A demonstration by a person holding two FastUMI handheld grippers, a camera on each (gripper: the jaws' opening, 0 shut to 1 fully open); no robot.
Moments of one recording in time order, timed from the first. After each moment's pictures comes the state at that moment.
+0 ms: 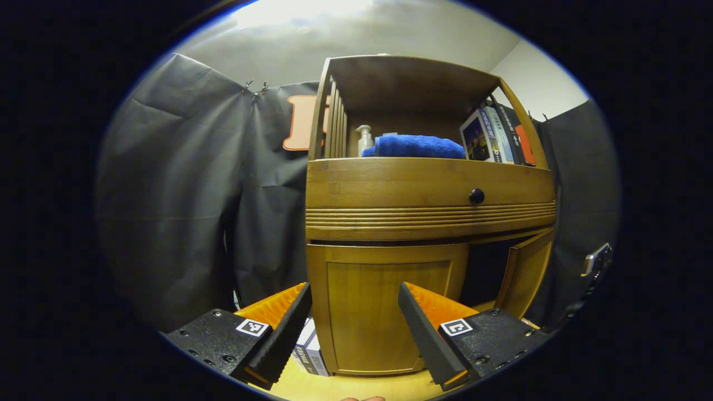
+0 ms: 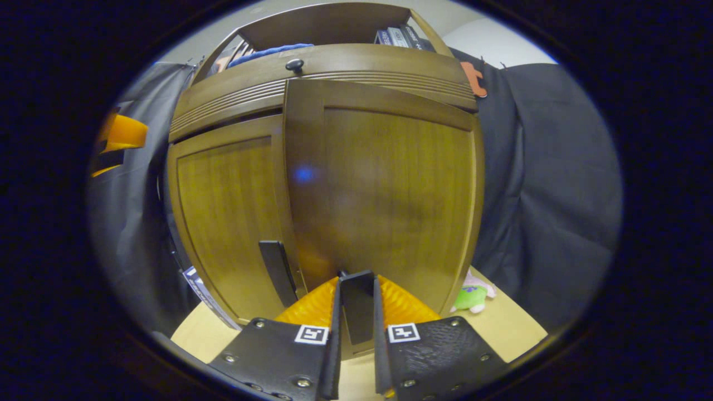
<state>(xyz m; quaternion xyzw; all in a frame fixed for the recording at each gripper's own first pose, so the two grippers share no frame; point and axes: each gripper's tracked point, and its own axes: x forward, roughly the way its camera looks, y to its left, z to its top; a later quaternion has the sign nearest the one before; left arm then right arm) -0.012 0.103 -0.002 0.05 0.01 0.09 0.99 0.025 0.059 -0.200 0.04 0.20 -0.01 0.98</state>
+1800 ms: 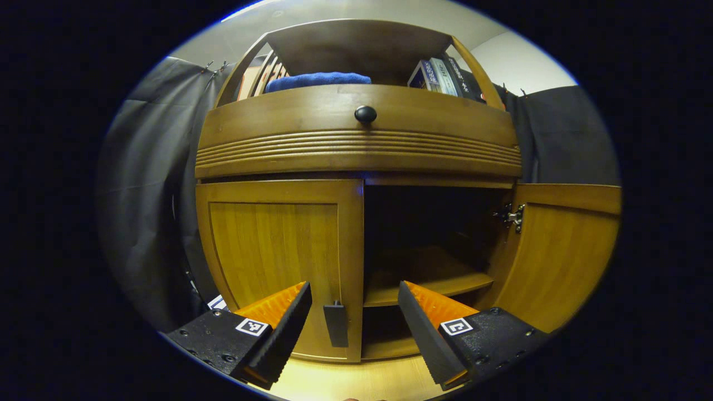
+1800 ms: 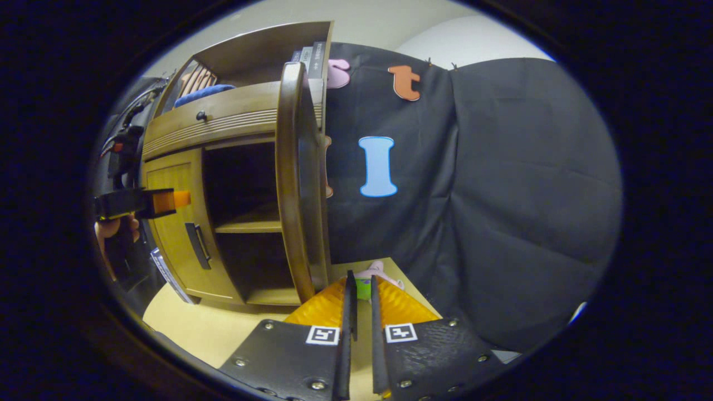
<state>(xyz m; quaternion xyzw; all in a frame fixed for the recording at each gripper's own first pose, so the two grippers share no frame) 0.050 -0.038 -0.120 0.04 0.09 0.06 0.99 -0.080 -0.184 -0.163 0.02 0.20 -0.10 0.97</state>
